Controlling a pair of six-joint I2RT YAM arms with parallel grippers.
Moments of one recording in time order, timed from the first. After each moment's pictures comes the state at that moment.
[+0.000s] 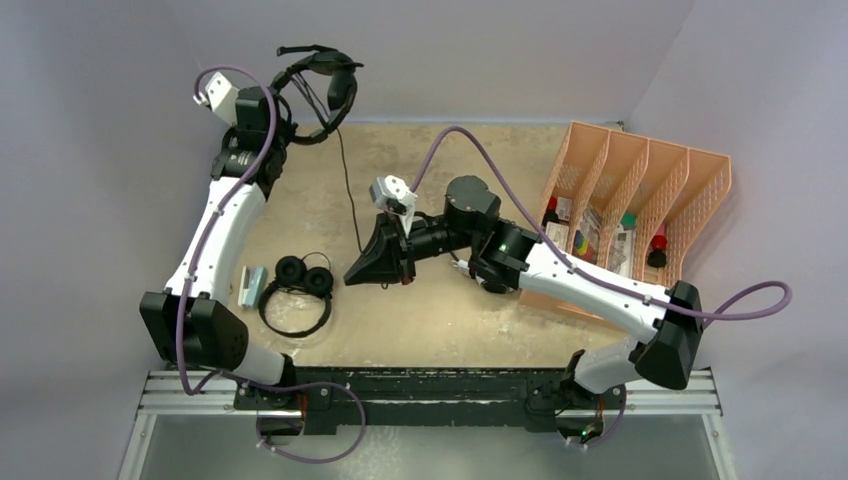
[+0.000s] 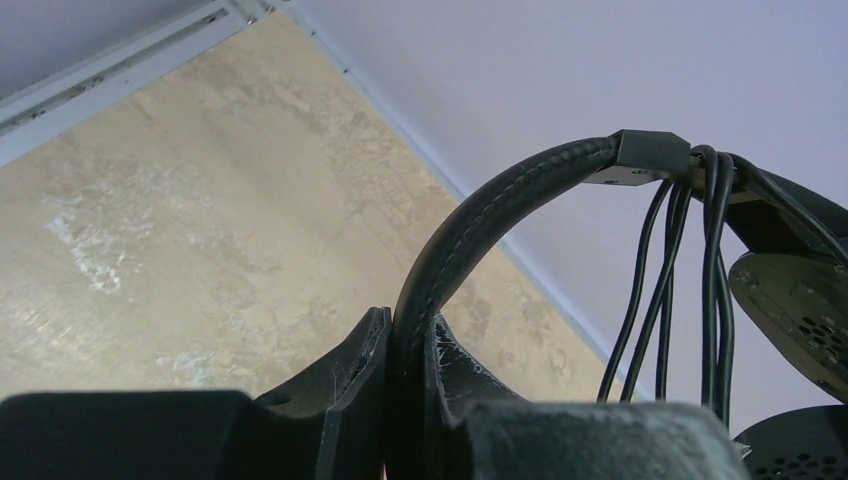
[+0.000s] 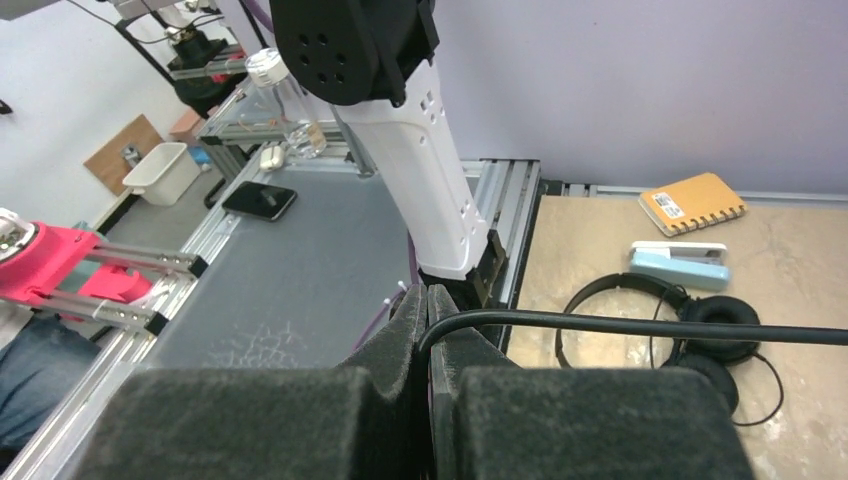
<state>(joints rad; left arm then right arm) -0.12 1.47 1.49 -0.44 -0.48 -0.84 1.01 1.41 1.30 0.16 -0.84 0.26</state>
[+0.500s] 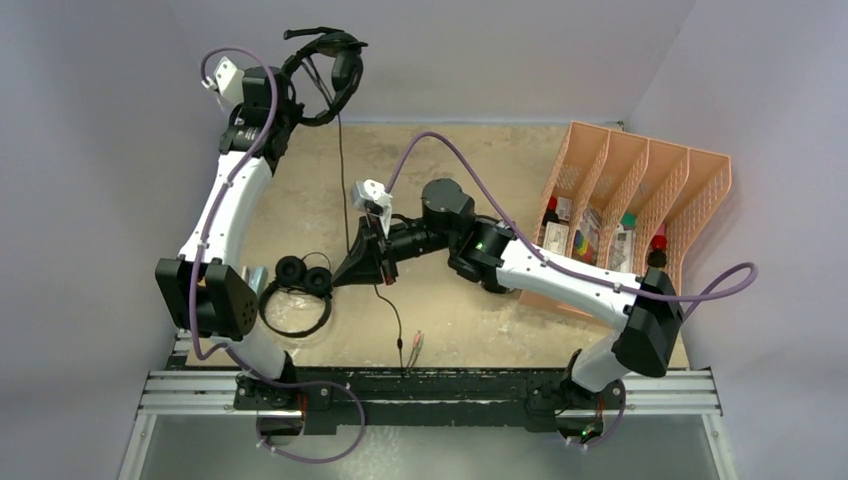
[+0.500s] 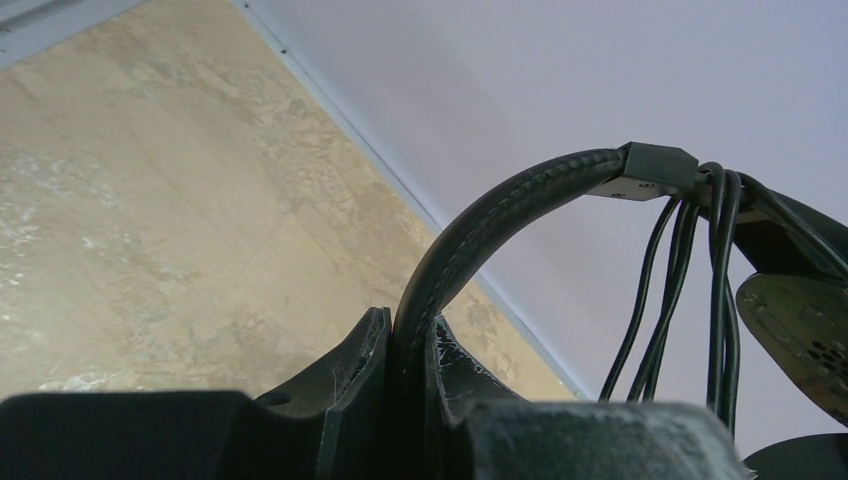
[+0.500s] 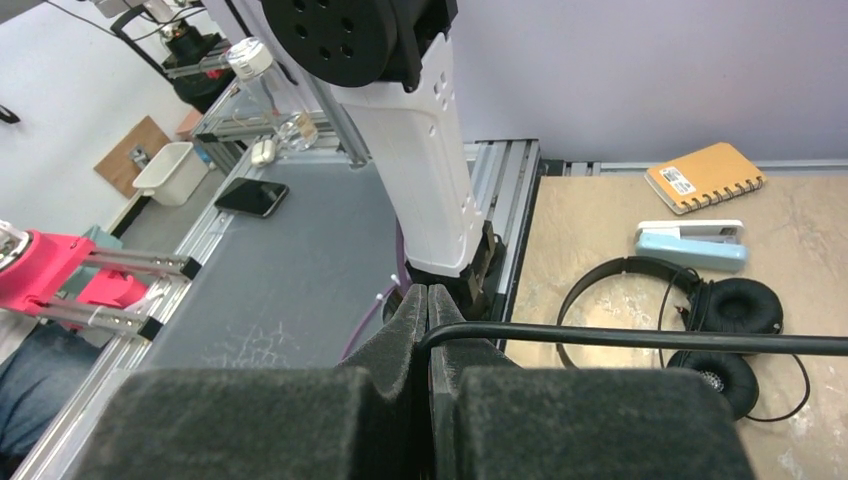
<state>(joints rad) -0.10 1.65 1.69 -0.44 -0.41 -0.91 1.03 1.52 1.31 0.20 -0.83 0.29</state>
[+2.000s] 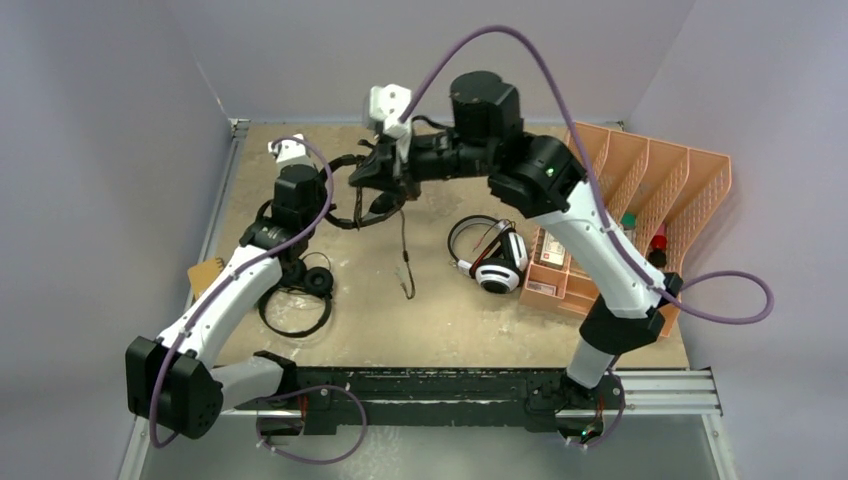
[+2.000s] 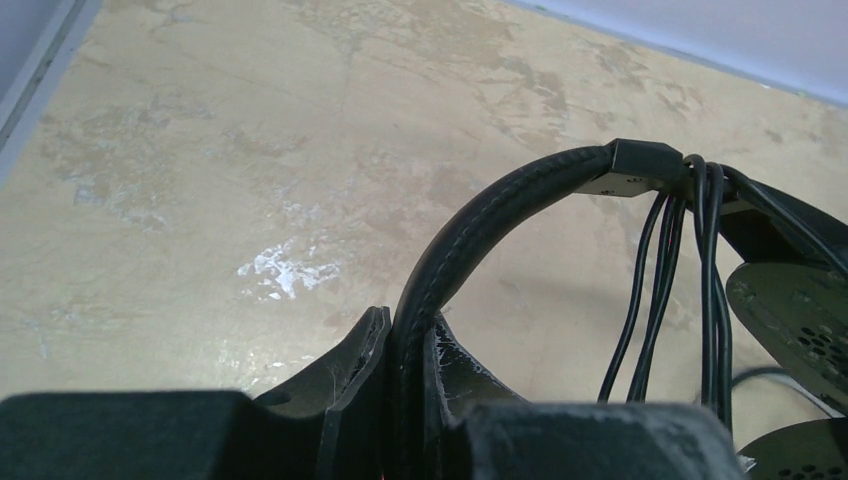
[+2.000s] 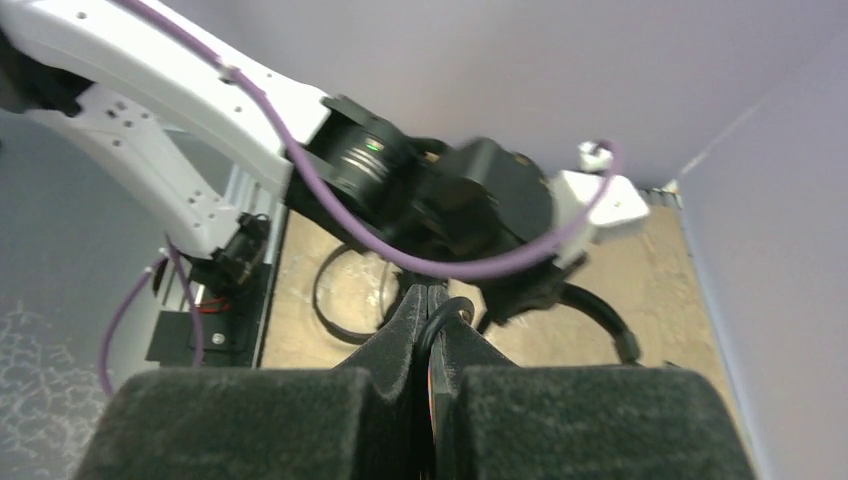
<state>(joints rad) -0.34 1.19 0.96 -0.21 -0.43 -0.42 0.96 1.74 2.34 -0.81 -0.54 -0.30</state>
